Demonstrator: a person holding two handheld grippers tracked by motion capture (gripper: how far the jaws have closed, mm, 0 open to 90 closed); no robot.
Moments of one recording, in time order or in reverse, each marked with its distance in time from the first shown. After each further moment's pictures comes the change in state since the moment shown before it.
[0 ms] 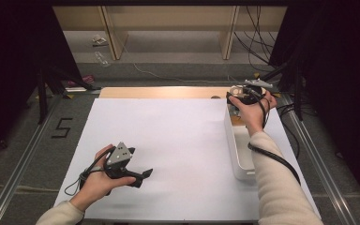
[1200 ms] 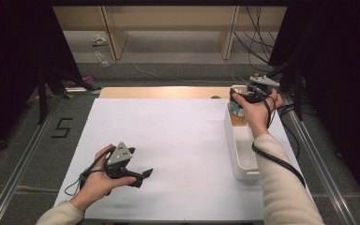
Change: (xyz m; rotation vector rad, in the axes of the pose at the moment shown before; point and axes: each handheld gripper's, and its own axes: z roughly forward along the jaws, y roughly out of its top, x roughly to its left) left arm 0.000 0.000 0.000 -0.001 0.003 0.001; right arm 0.002 0.013 -0.029 -0.055 -0.020 0.005
